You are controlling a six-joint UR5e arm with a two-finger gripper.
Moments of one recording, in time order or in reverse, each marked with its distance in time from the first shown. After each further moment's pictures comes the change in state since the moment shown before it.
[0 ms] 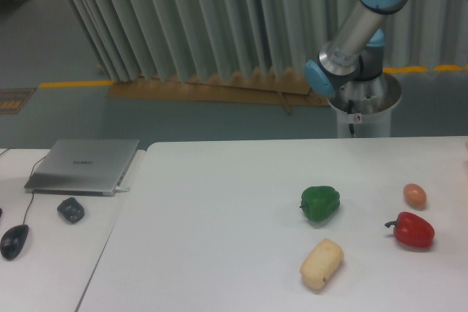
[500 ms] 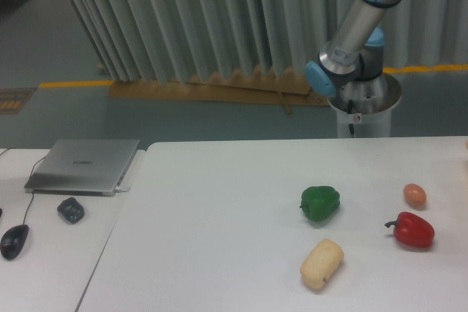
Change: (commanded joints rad) arm 0.032 0.130 -0.027 -0.012 -0.074 -0.110
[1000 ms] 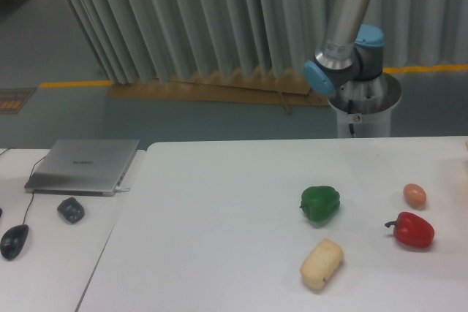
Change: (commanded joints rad) arm -0.191 0.097 -0.035 0.002 0.081 -0.308
